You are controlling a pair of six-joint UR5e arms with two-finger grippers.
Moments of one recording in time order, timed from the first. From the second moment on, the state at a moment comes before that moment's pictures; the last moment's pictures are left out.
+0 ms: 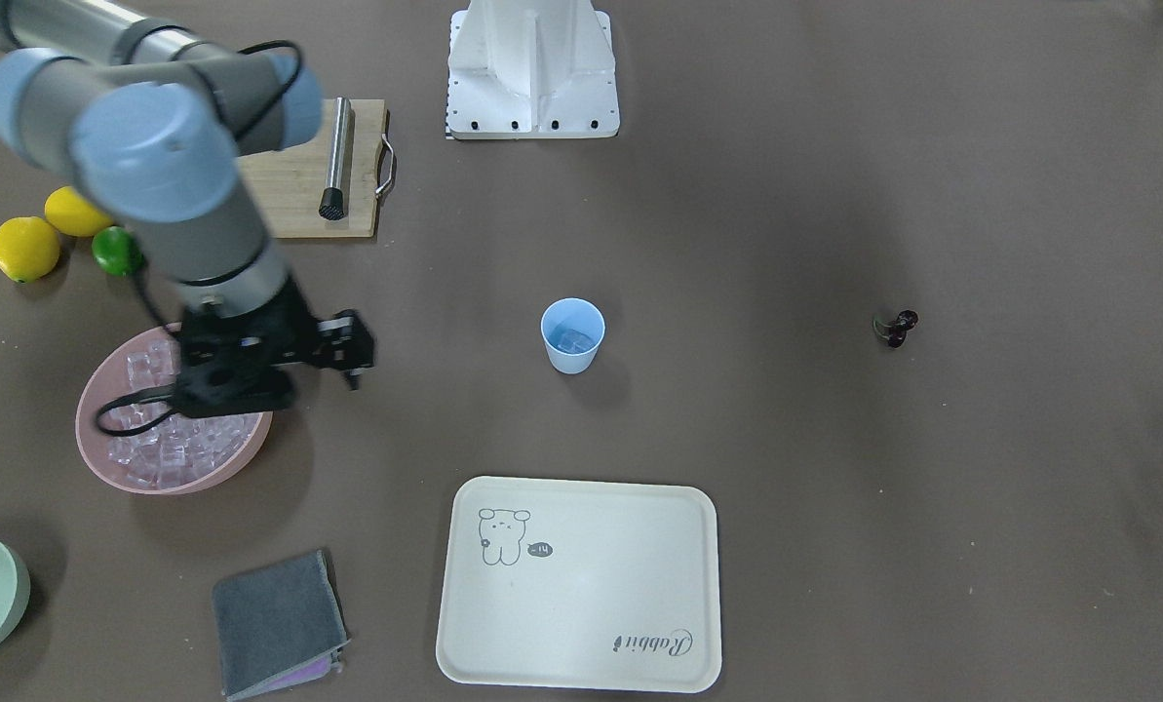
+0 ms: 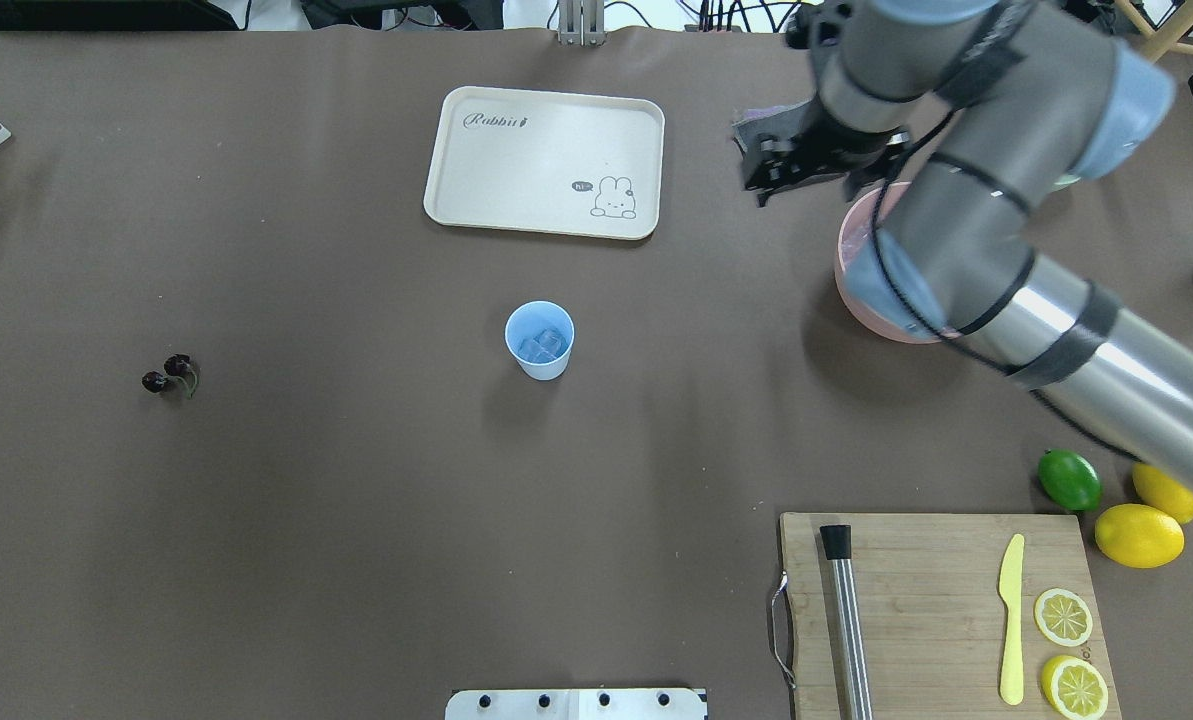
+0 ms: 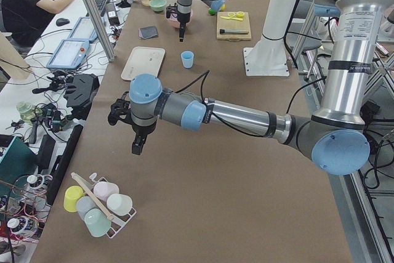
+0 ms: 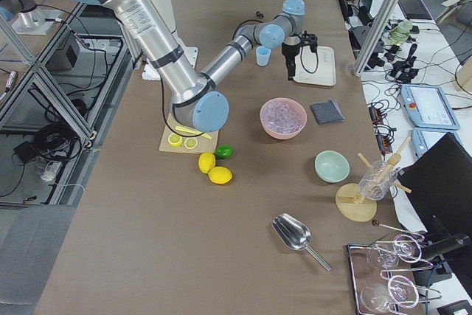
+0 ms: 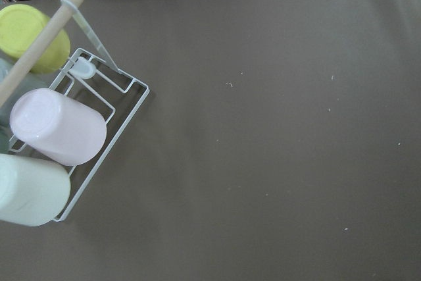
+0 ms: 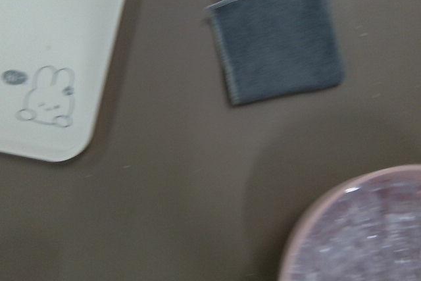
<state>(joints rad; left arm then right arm) -1.47 -1.78 -1.68 -1.72 -2.39 -0.28 0.98 -0.99 1.66 -1.64 2.12 0.71</state>
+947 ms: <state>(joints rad) -1.10 -1.80 -1.68 -2.01 -2.24 -0.81 1.48 -1.52 1.84 -1.64 2.36 0.12</state>
